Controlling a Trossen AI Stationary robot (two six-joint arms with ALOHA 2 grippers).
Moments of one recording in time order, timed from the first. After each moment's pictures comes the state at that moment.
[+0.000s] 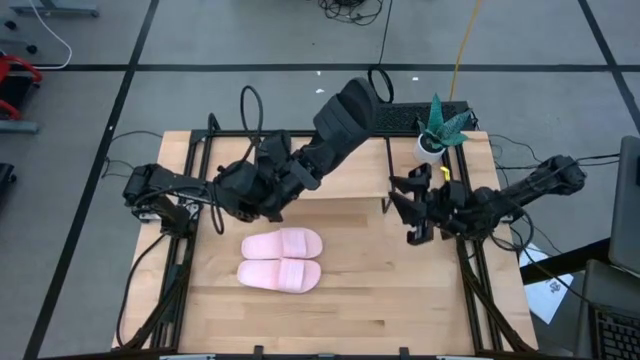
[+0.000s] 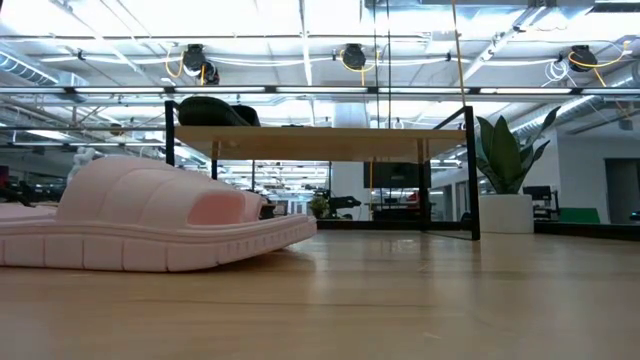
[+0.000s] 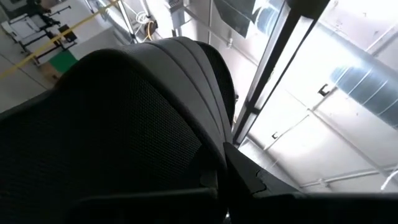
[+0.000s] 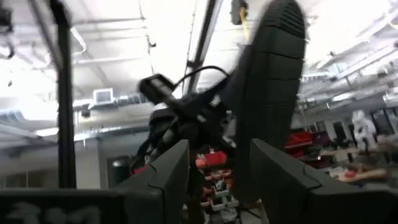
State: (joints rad) left arm -0.17 1.68 1.56 0.83 -0.65 -0.55; right arm 0.38 1.09 0.65 1.15 0.54 -0.14
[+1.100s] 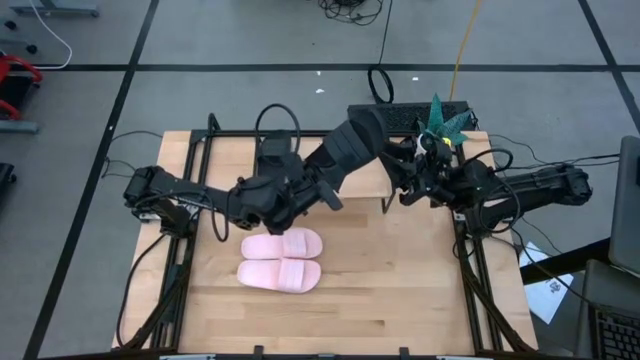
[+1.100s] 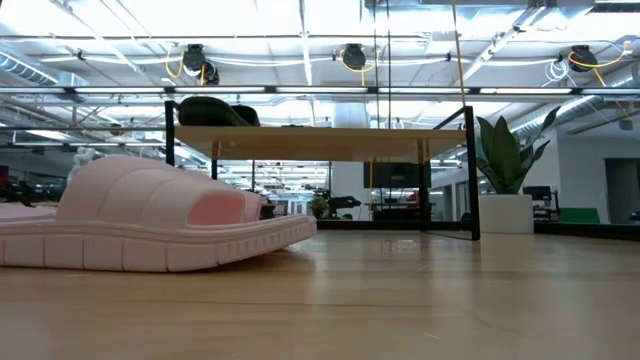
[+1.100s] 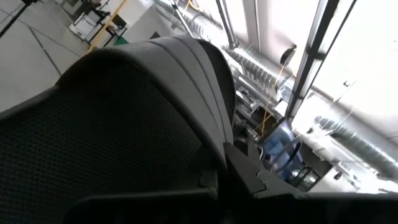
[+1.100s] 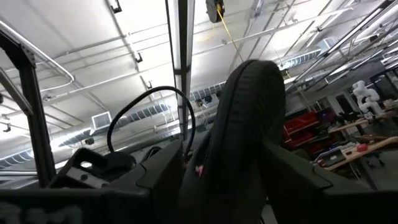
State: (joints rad) left arm -0.23 1.70 1.56 0.52 -0.79 -0.53; right arm 0.06 1.09 0.77 0.94 0.33 0.25
